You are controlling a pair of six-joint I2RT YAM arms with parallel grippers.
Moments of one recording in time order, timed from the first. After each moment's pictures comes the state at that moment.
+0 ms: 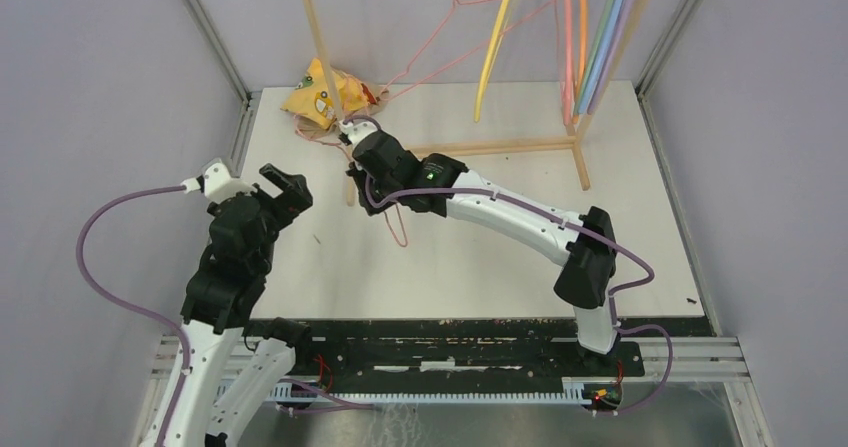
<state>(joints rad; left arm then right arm) -0.28 0.56 0.91 -0.61 -0.48 -0.61 1.06 1.94 1.91 -0.67 0.14 0.37</state>
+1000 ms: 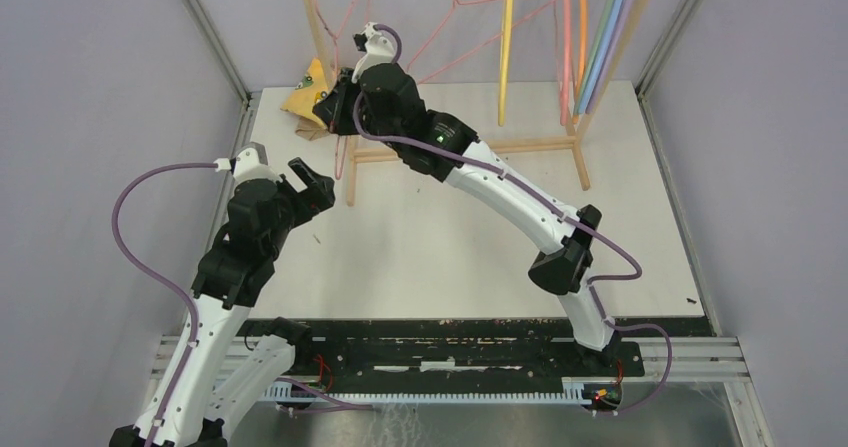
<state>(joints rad) -0.32 0.69 0.93 -0.62 -0.28 -0.60 1.01 2.10 2.43 -0.47 0.20 0.65</state>
